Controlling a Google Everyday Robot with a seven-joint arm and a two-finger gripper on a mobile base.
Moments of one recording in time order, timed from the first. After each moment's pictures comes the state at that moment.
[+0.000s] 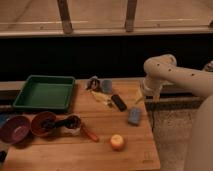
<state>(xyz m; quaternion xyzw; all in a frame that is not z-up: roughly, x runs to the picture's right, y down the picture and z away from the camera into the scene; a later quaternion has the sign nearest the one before) 0.224 0.068 0.787 -0.25 0.21 0.63 0.71</state>
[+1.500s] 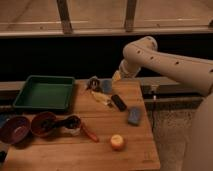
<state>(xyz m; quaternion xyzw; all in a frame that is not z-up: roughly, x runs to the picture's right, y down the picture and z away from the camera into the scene) 0.096 -0.057 0.770 -0.17 0.04 0.58 0.80</state>
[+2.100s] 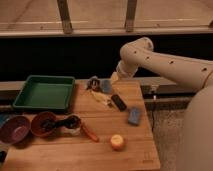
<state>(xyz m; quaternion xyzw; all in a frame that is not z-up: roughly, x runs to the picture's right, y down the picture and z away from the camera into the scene) 0.075 -0.052 0.789 -0.20 0.03 0.55 0.81</state>
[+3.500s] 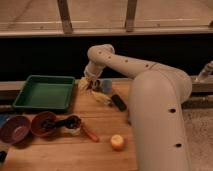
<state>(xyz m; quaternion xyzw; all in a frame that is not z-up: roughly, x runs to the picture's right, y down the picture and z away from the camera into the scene) -0.108 -0.028 0.861 -0.33 -0.06 0.41 0.85</state>
